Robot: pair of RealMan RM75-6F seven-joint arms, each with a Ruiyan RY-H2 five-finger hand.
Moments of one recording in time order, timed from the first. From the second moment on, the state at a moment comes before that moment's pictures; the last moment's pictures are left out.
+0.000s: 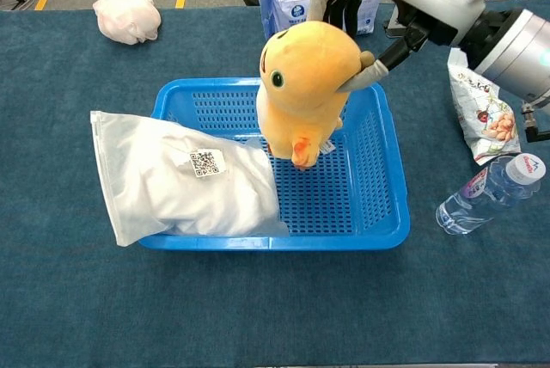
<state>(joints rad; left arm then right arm) -0.05 -1.18 -0.04 -1.54 1.41 1.43 0.00 0.76 -1.29 0.06 -1.57 -1.70 1.22 0.47</state>
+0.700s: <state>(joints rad) -0.08 -1.18 -0.04 -1.58 1.42 1.42 0.07 0.47 -0.93 0.00 -1.89 -1.69 1.43 0.07</state>
